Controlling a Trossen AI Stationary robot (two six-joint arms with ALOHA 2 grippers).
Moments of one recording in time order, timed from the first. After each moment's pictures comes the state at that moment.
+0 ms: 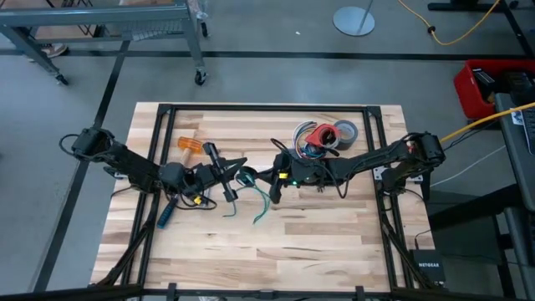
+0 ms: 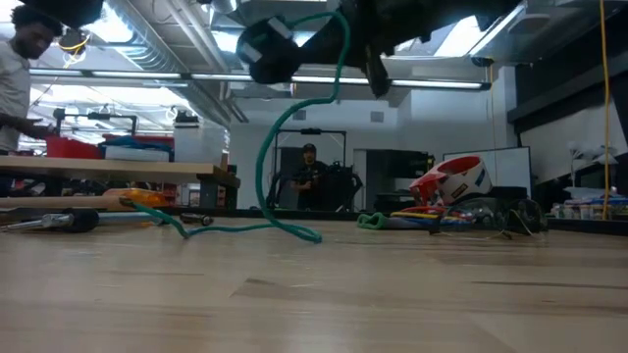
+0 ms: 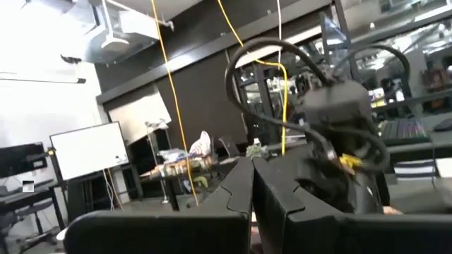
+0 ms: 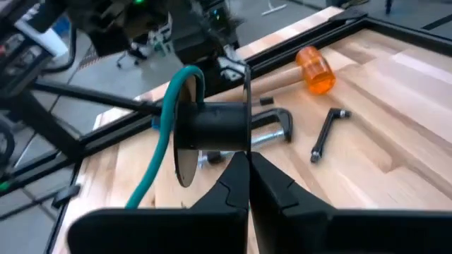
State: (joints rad) left arm -0.31 1.35 0.57 1.24 -0.69 0.52; right arm 0.12 1.61 0.99 0.30 0.22 0.46
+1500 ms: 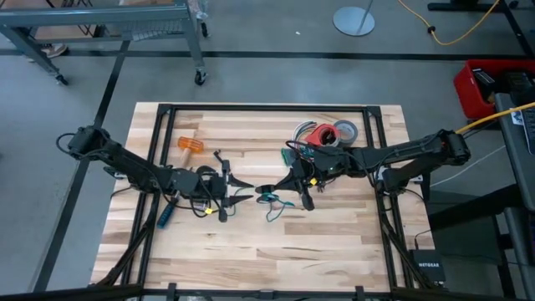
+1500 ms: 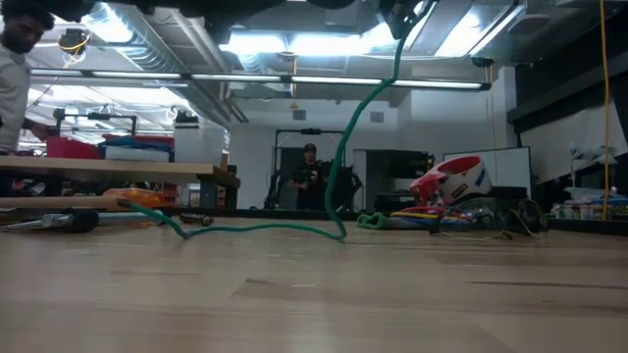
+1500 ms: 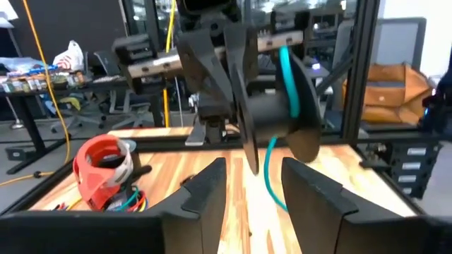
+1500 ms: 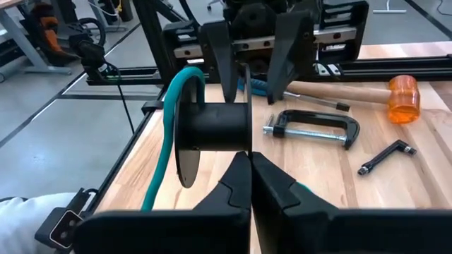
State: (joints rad) left arm -0.33 1.30 0.57 0.73 -0.37 0.05; right arm 0.12 1.34 0.99 0.00 -0.14 0.10
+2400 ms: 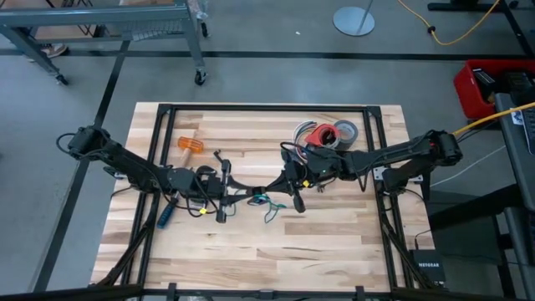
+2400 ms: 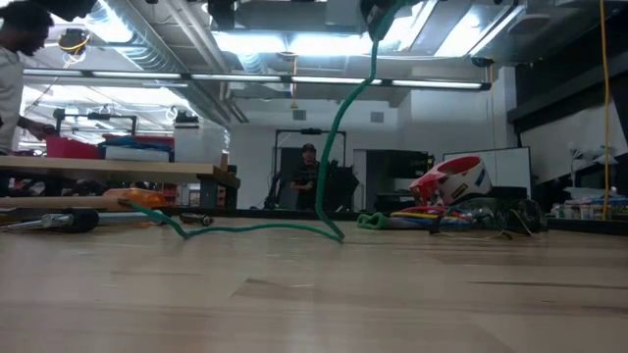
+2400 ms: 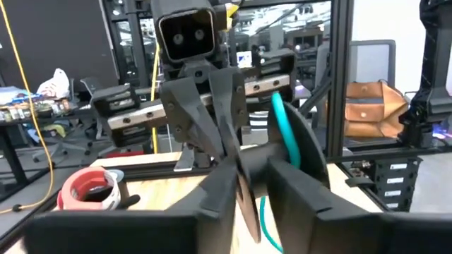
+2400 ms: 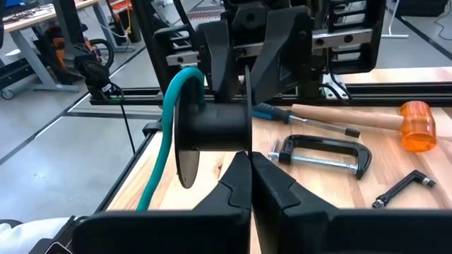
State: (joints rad) left arm -0.33 1.30 0.57 0.81 -0.32 0.11; right arm 0.12 1.44 0.99 0.19 -0.15 0.10
